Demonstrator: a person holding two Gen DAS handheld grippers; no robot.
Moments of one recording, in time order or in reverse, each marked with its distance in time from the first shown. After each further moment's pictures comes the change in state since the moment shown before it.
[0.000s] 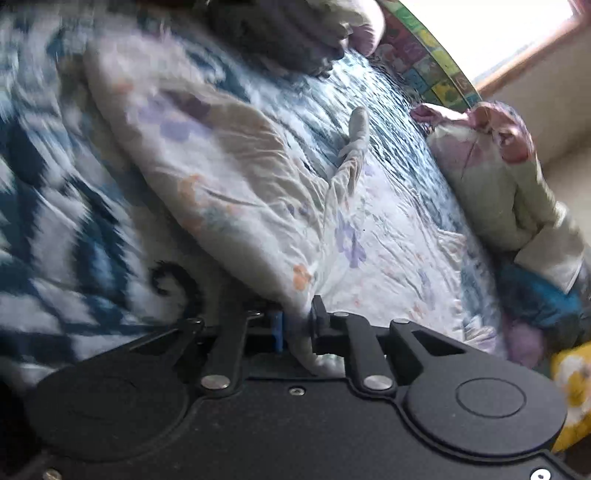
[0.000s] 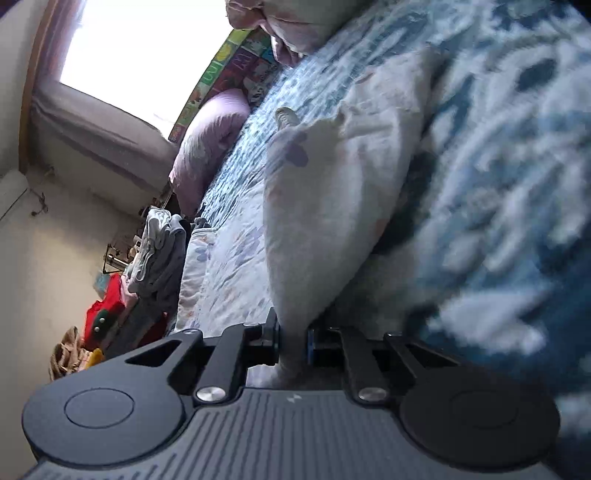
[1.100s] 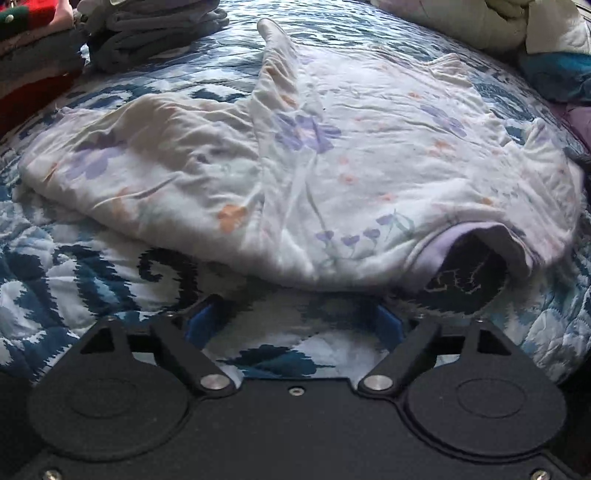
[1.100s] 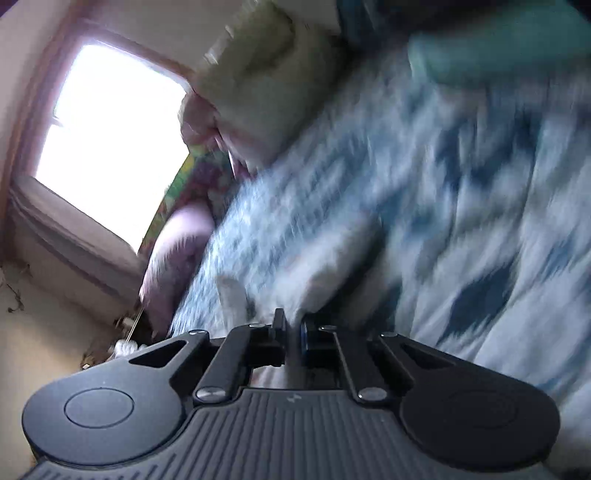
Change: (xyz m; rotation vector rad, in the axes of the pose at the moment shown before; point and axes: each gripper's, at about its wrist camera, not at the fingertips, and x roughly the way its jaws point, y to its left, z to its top) left arm 0.024 -0.051 -0.047 0.599 0.162 0.268; right arm -0.023 -0.040 0.081 0.047 -0.426 -0.082
